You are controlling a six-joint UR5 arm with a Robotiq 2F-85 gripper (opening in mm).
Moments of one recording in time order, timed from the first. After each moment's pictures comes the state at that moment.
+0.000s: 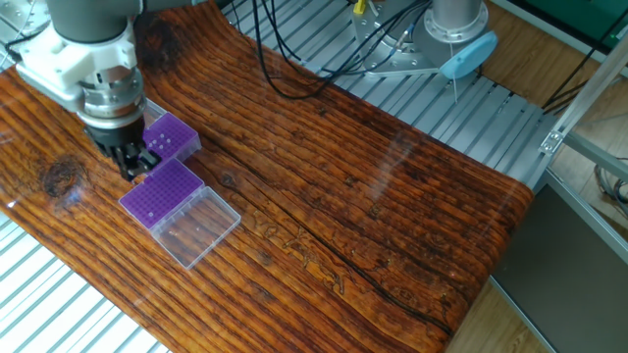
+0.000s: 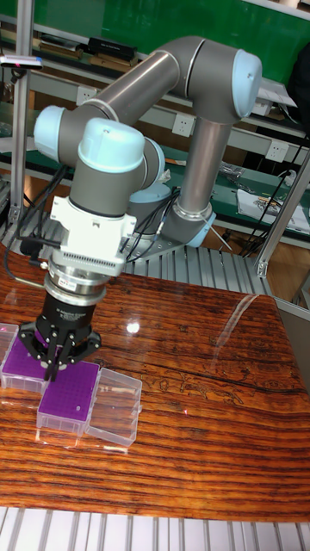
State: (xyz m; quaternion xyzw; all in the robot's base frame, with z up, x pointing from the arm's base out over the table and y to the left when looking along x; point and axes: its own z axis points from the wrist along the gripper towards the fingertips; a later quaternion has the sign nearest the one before) arm 0.650 -0.142 0.089 -0.06 0.99 -0.05 0.08
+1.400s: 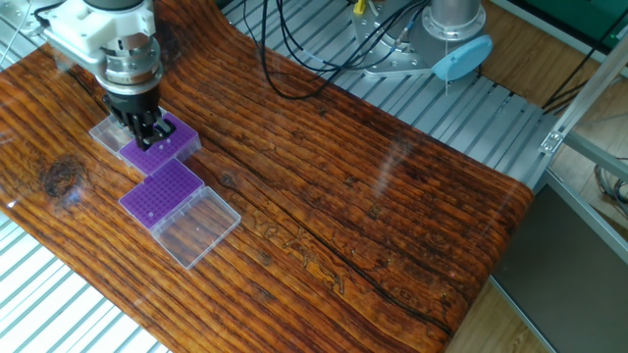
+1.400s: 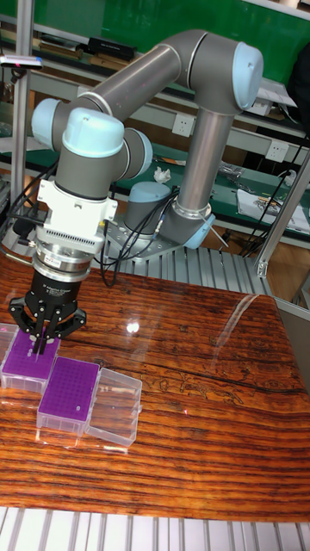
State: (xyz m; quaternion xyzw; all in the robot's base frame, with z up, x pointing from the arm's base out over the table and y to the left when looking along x) arm 0.597 -0.167 0.075 -0.05 0.99 -0.05 0.08
